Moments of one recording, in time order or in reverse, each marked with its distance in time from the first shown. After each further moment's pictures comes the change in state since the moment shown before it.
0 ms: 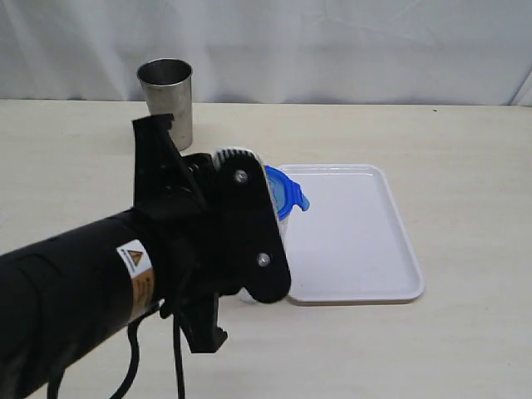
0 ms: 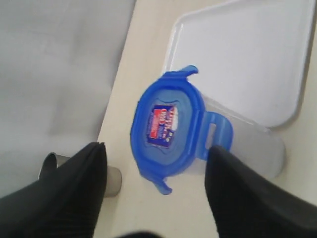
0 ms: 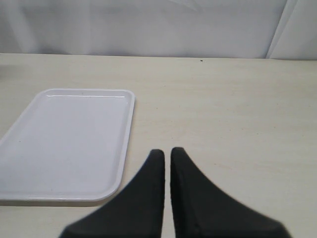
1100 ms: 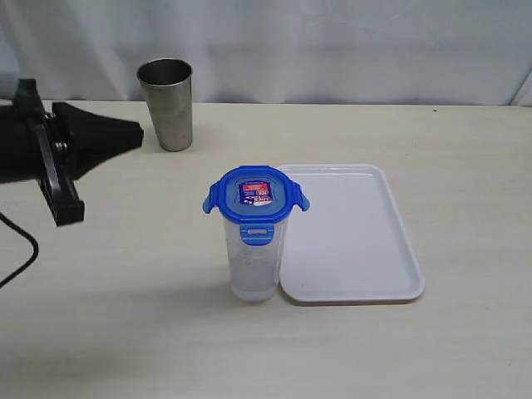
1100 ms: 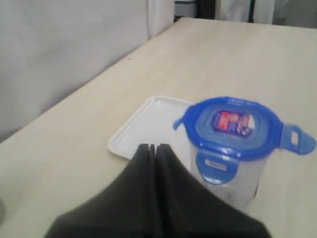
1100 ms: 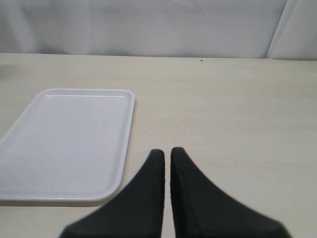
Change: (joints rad) left arm 1.271 0.106 0.119 0.083 -1.684 -0.064; right arm 0.000 0.000 0.000 0.000 0.000 0.000
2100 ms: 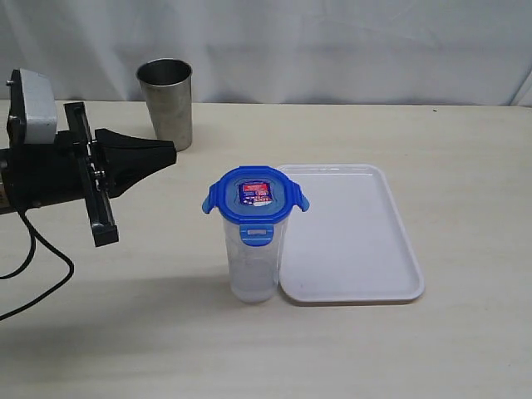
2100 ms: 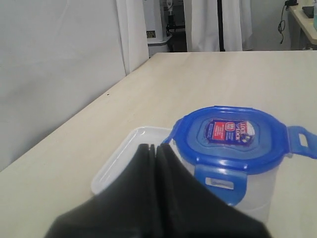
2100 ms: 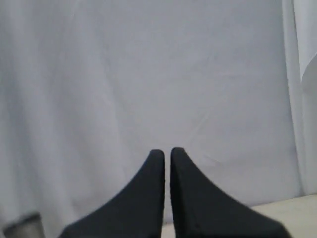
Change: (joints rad) left arm -0.039 0.263 0.007 -0.199 -0.237 0.380; right arm 0.000 0.000 0.001 0.181 -0.581 0.114
